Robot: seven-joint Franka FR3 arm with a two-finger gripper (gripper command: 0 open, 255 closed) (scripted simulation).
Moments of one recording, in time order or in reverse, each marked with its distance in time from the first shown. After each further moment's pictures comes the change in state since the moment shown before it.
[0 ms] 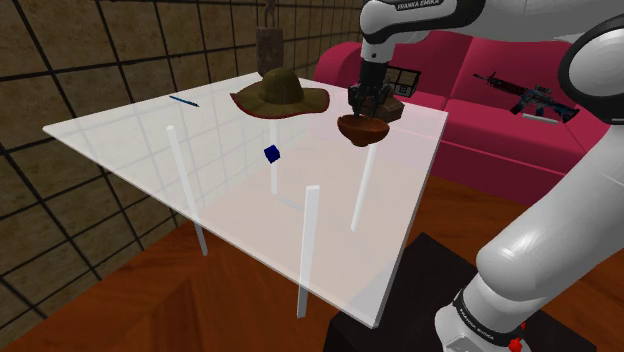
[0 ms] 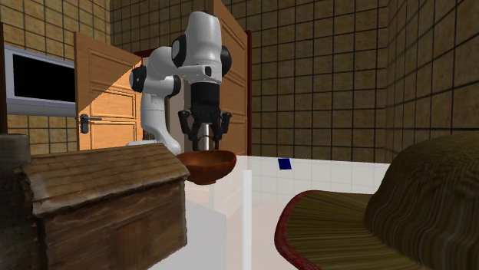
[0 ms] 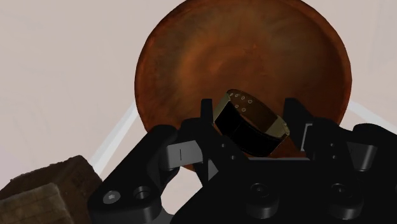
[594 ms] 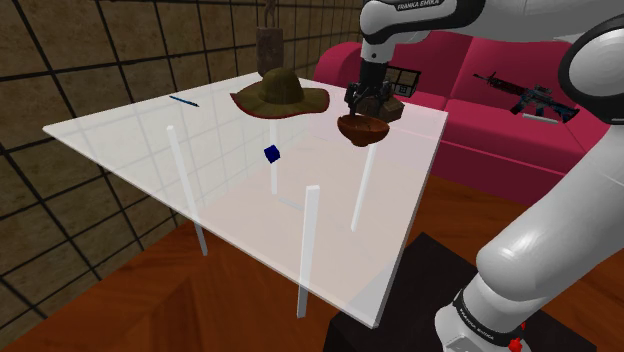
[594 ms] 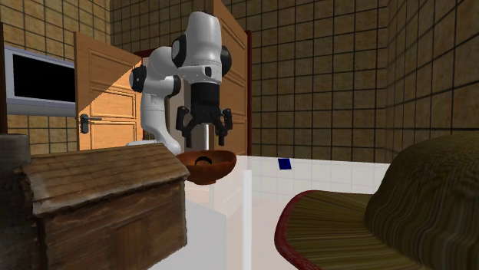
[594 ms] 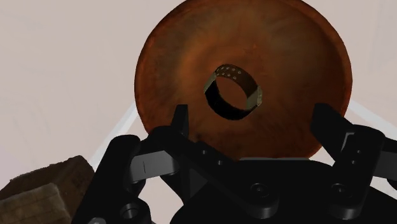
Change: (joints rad) arm 0.000 0.000 0.000 -0.002 0.000 0.002 0.000
